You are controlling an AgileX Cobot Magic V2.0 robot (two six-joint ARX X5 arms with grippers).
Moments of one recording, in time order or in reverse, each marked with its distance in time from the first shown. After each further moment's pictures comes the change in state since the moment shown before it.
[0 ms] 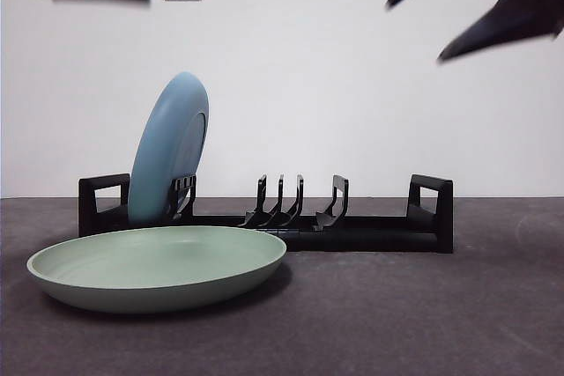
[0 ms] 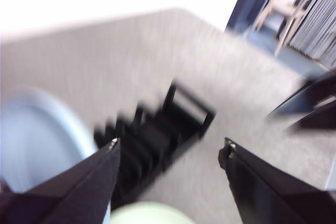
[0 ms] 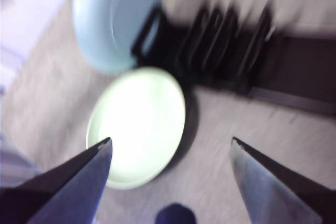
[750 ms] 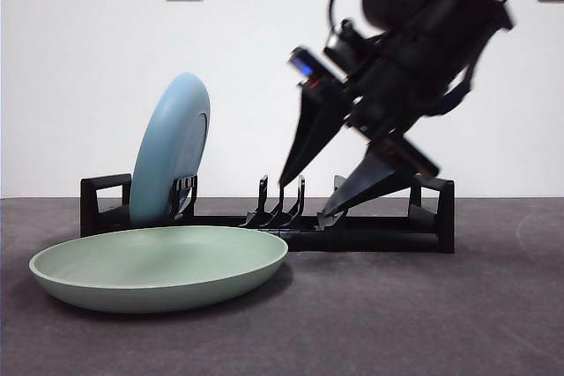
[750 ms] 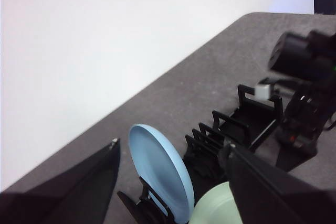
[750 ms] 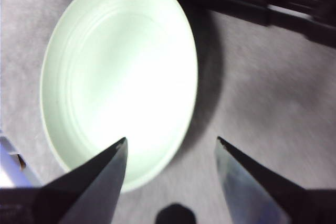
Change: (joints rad) left arm -0.330 -0.463 0.047 -0.348 -0.652 0.323; right arm 0.190 0.527 0.126 0.109 0.003 0.013
